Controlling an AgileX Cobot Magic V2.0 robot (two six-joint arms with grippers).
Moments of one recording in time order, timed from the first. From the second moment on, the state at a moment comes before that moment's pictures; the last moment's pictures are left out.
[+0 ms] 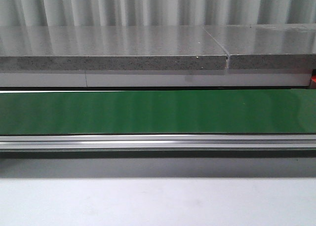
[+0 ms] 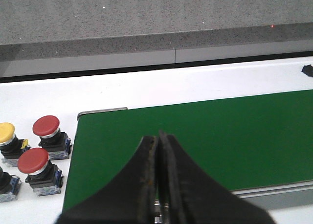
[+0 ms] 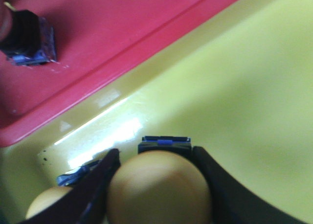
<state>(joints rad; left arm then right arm) -0.05 0.56 -0.50 -0.24 0.39 0.23 -0.72 1.61 -1.03 0.15 0.59 -0.10</state>
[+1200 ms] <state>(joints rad) -0.05 0.56 -0.50 -0.24 0.39 0.23 -0.72 1.72 -1.03 0.20 0.54 -0.09</state>
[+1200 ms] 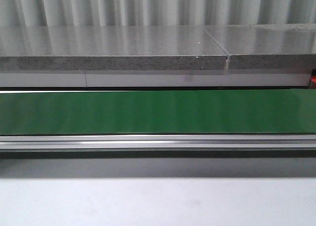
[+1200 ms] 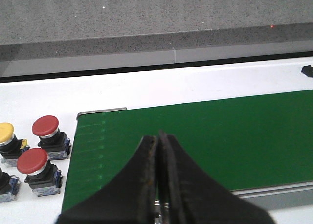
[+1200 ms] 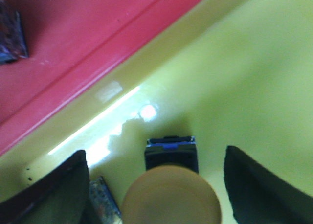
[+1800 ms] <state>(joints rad) -0.05 0.56 -0.50 -0.24 0.39 0.23 -0.65 1.42 -1.03 0.22 0.58 -0.09</state>
